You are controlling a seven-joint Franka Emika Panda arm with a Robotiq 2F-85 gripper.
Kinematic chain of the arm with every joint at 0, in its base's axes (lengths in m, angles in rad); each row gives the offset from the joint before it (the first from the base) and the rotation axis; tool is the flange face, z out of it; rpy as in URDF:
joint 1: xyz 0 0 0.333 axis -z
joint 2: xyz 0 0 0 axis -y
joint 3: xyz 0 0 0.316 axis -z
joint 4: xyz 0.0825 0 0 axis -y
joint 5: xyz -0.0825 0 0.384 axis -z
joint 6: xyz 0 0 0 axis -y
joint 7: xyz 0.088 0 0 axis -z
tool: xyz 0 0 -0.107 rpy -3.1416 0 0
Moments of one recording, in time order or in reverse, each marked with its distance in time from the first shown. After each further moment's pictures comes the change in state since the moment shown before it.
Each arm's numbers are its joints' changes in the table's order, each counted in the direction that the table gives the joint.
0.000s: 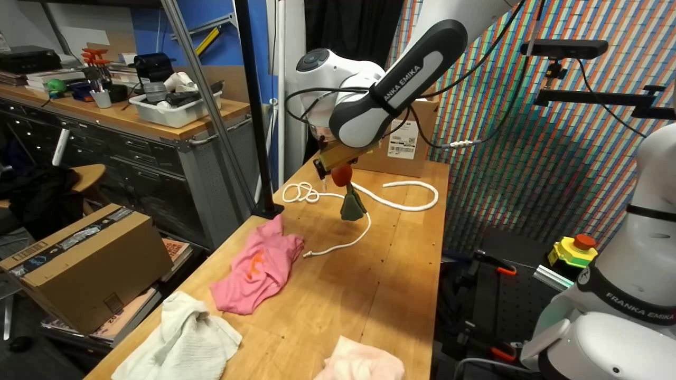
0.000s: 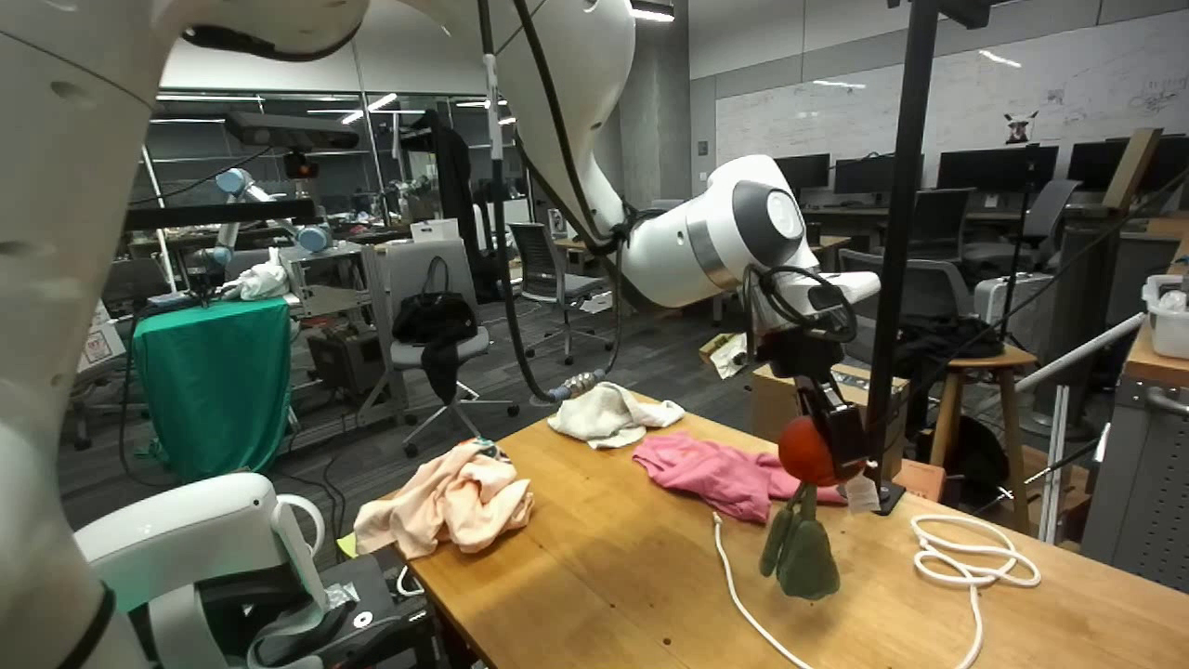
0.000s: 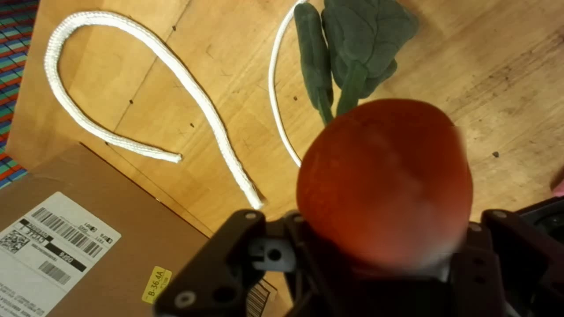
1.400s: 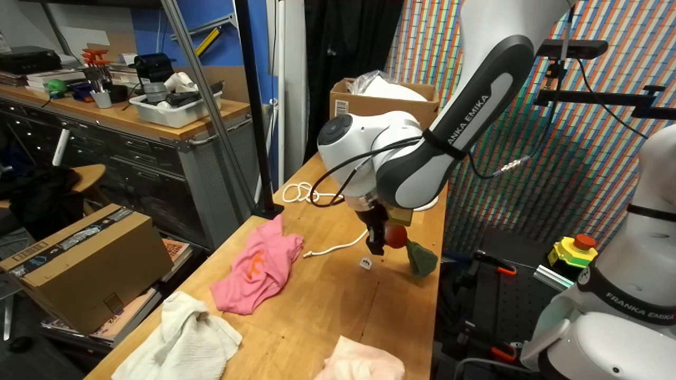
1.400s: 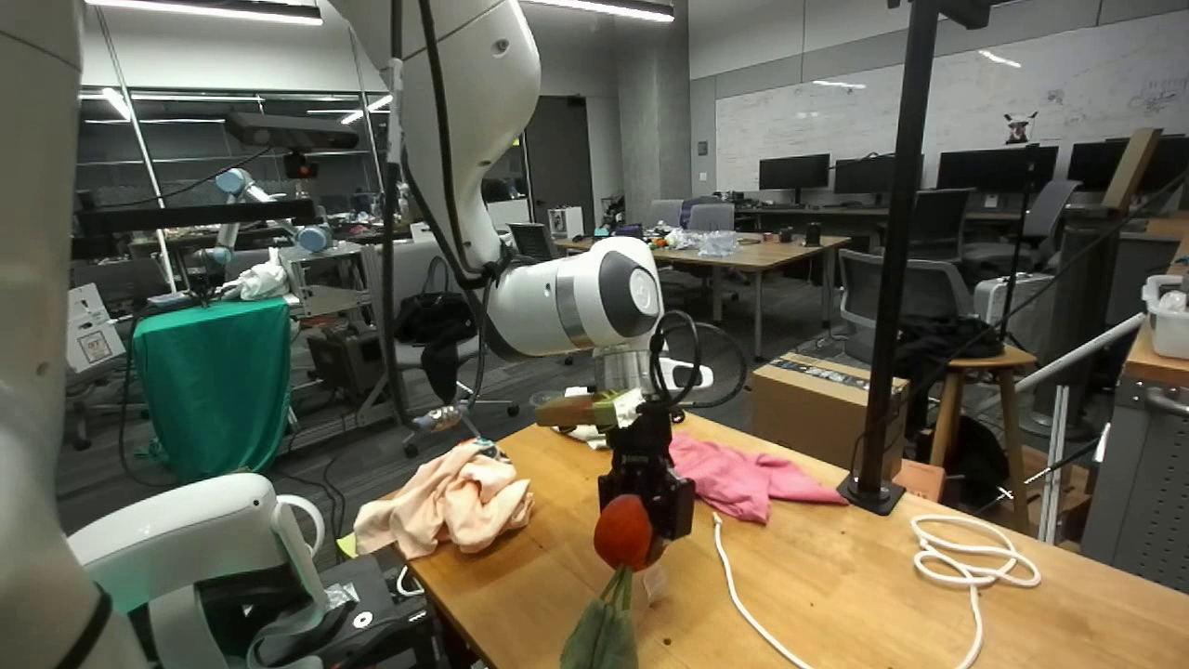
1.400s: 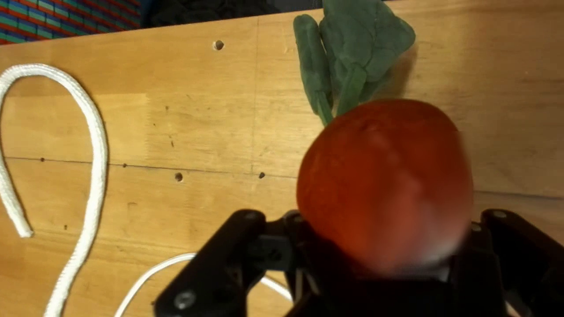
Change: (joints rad) arm 0.040 0.128 -0.260 -0.386 -0.006 -0.080 -0.552
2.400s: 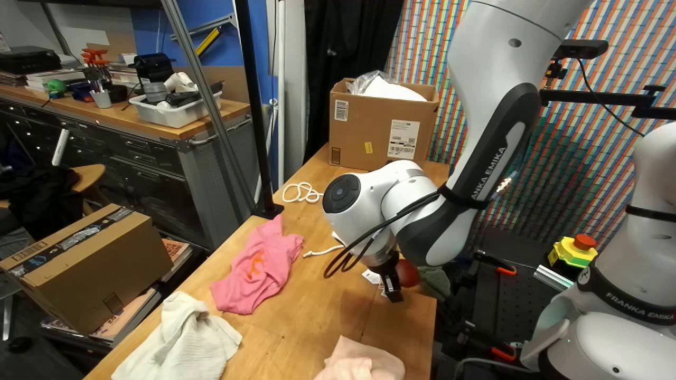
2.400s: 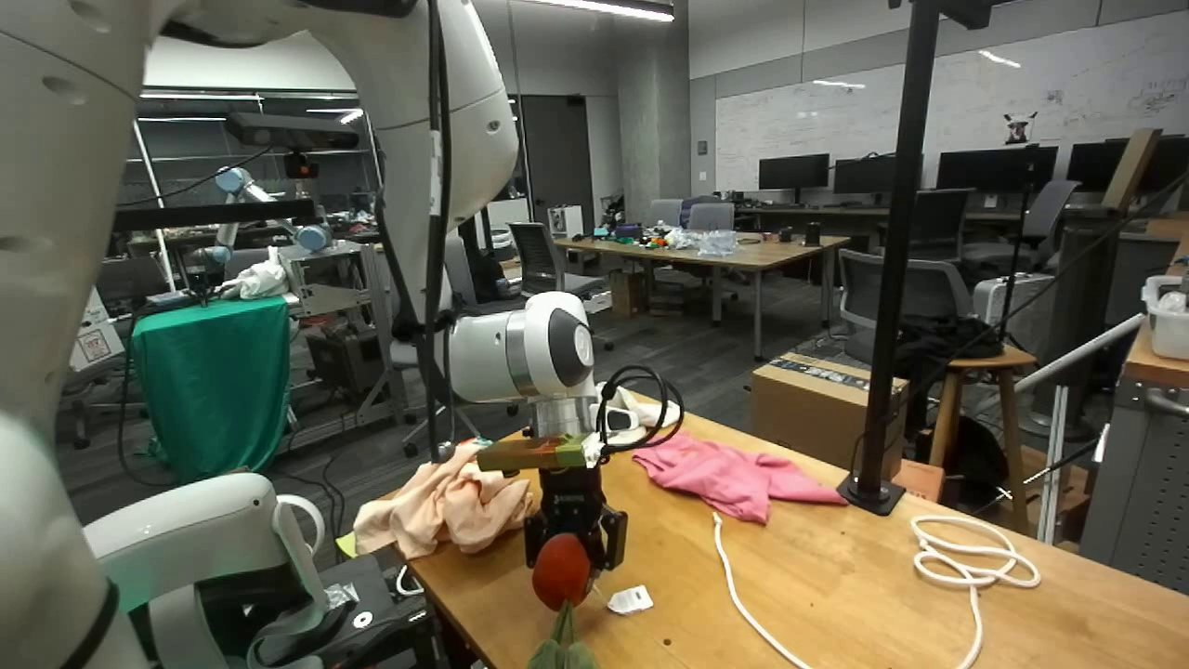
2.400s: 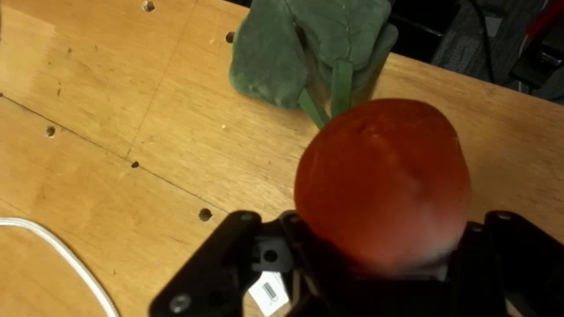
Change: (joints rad) arm -0.097 -0.103 -0.056 -0.063 0.053 0.085 -0.159
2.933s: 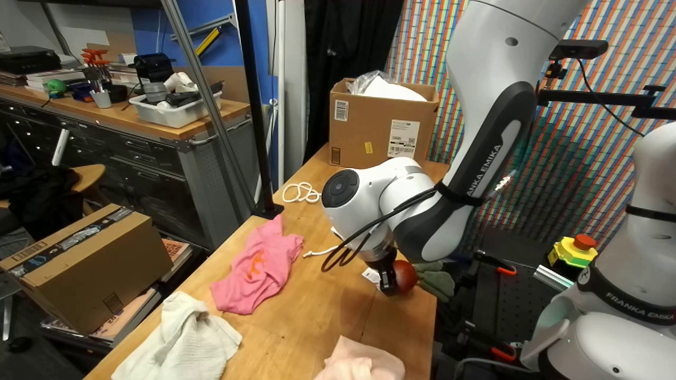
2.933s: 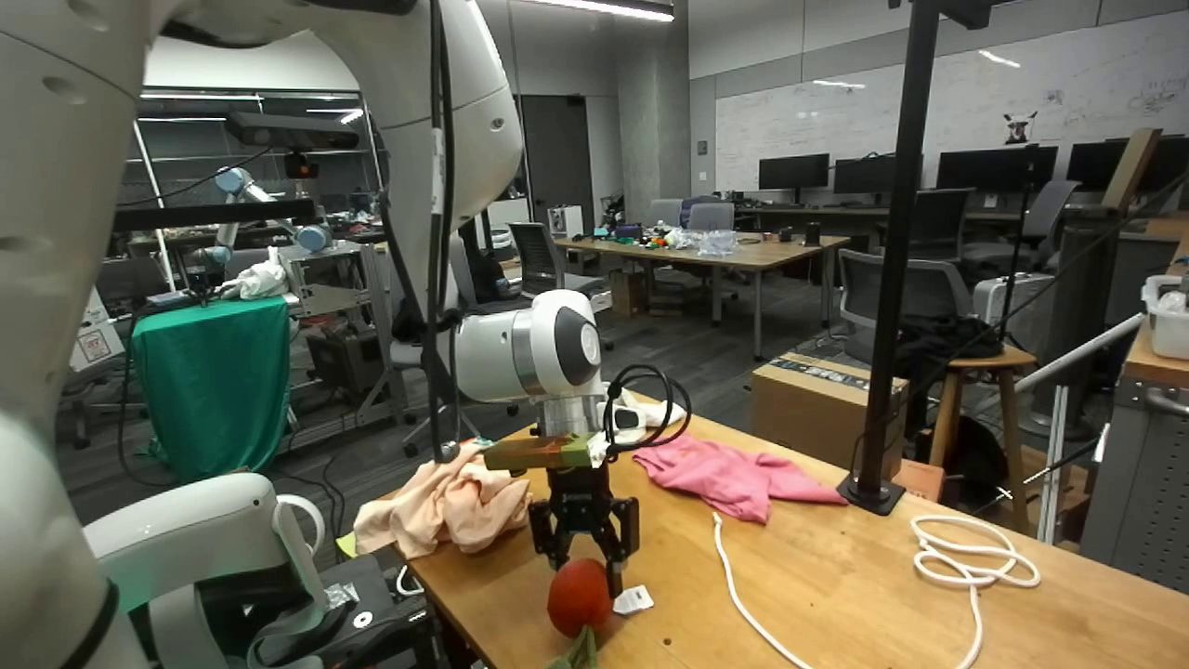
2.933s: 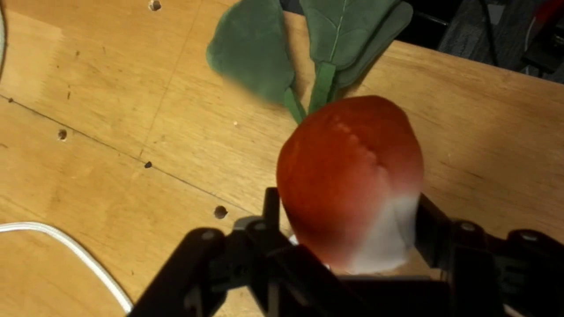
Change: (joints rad) arm 0.000 0.000 0.018 0.009 0.000 0.006 0.017
